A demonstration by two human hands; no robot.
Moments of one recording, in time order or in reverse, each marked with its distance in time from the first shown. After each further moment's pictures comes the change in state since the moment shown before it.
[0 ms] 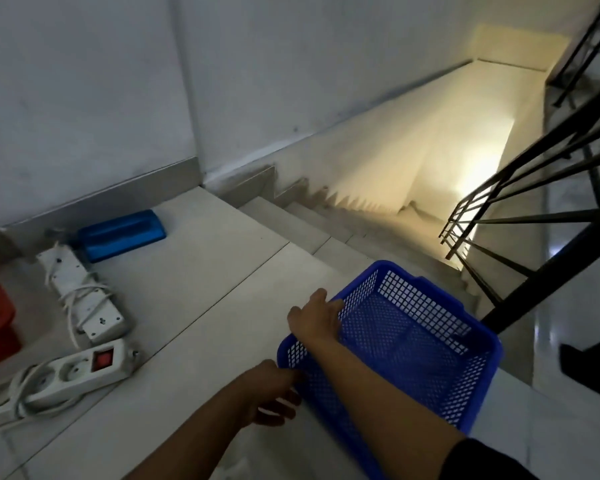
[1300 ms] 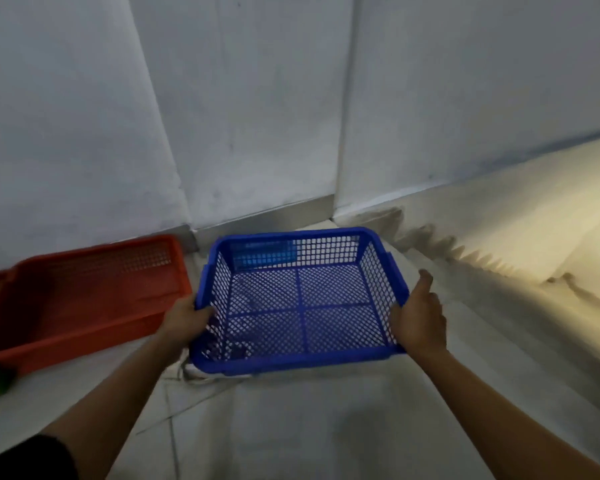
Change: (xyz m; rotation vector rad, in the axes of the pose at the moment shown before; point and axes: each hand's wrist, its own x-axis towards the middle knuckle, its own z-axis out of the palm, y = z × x) left_hand -0.075 -0.071 -0.238 -0.312 0.949 0.356; right_hand 0.022 -0.081 -0.016 -0.046 0.120 -0.441
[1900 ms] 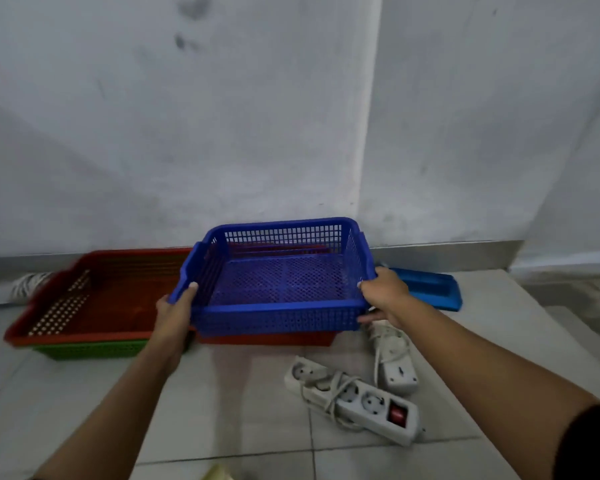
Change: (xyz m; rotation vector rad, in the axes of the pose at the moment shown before) left_hand 0.028 -0.109 -0.226 -0.611 0.634 -0.123; right_hand -0.025 -0.282 0.187 0.423 -0.778 -0.077
